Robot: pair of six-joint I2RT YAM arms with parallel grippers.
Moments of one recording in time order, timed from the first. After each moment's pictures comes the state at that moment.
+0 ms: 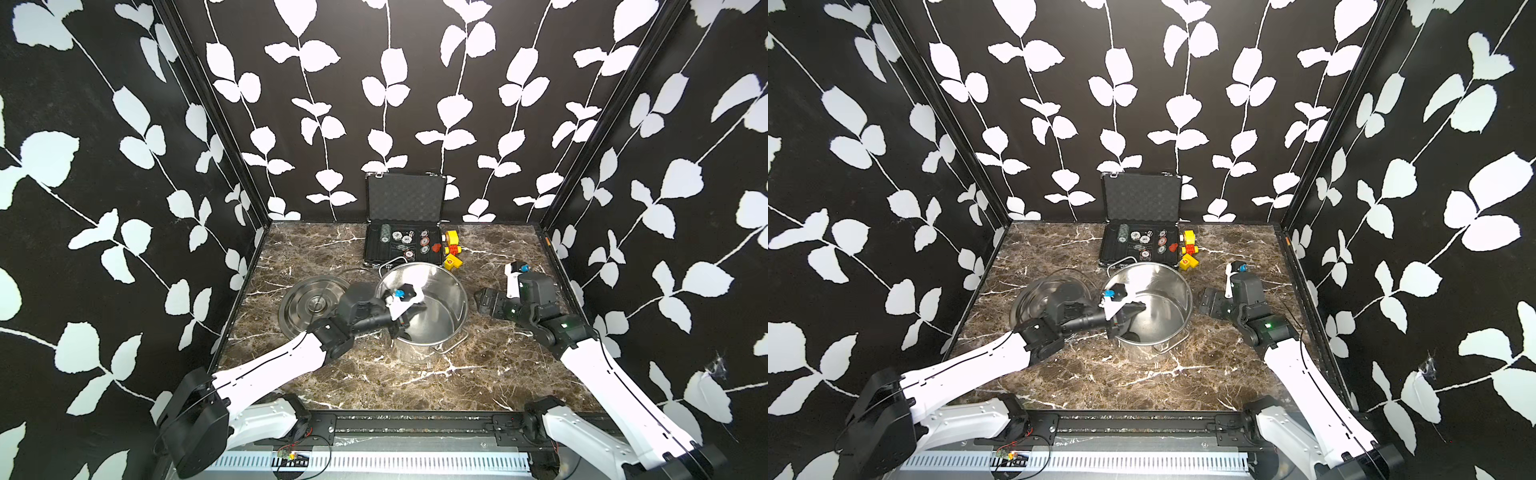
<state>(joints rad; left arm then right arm) -0.80 1.12 0.68 0.23 0.42 0.19 0.32 0.94 0.81 -0.57 -0.06 0.42</state>
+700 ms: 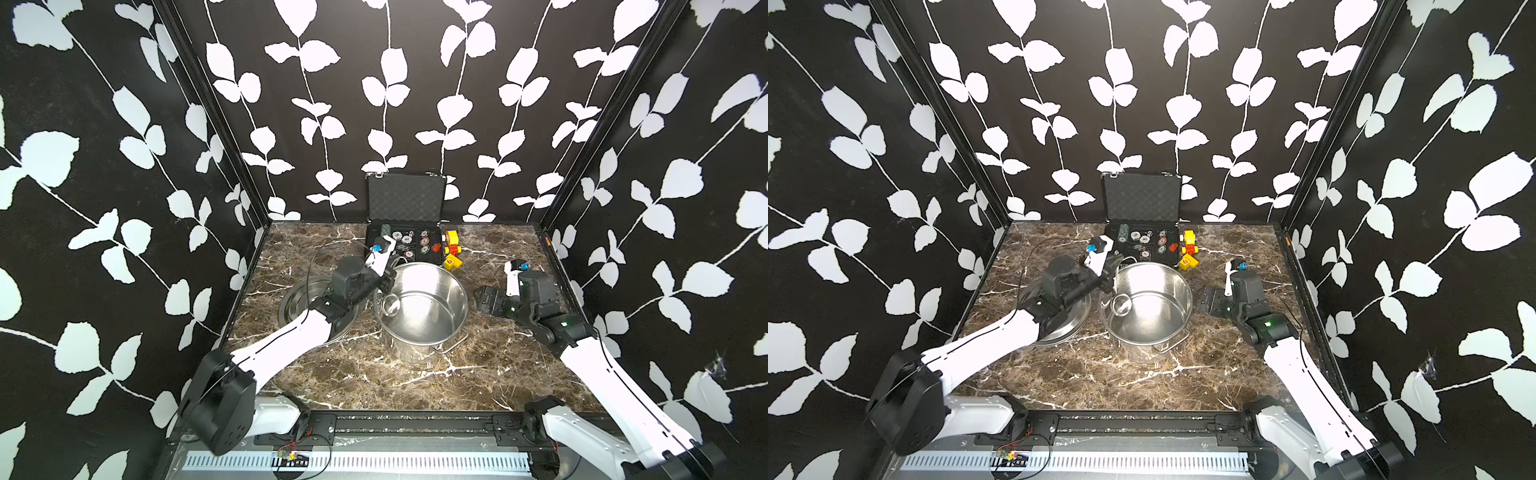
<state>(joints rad) -0.63 1.36 0.89 0.33 0.13 0.07 0.32 0.94 0.81 -0.55 -0.06 0.42</state>
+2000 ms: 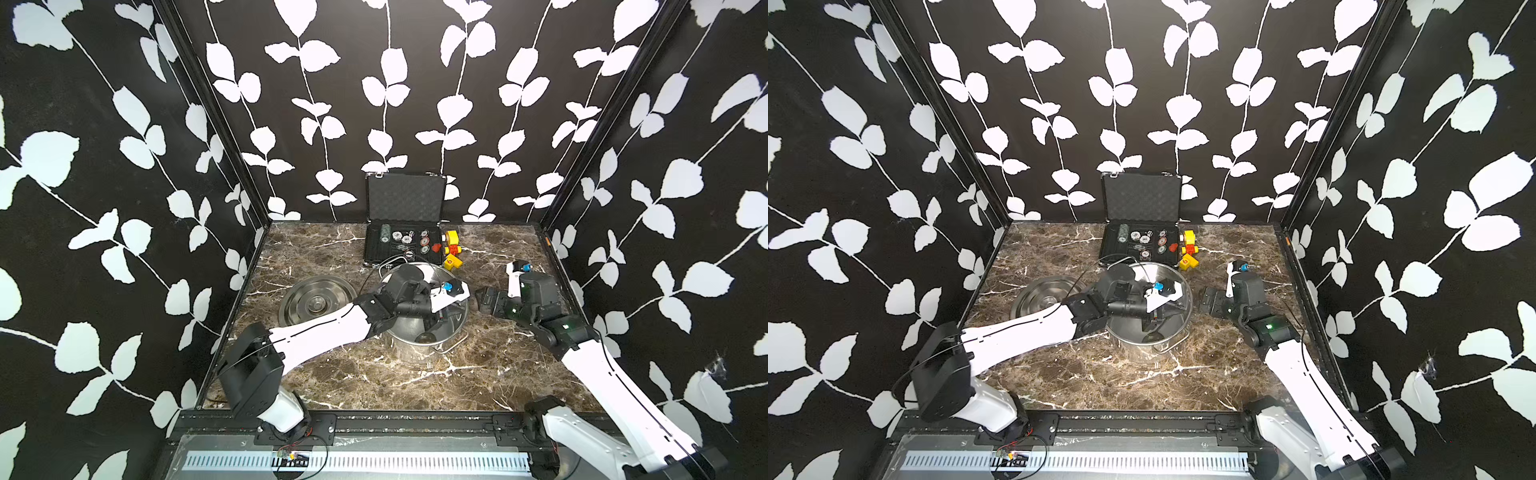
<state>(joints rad) -0.96 1.49 1.06 0.05 0.52 0.30 0.32 0.93 0.80 -0.56 -0.04 0.42</state>
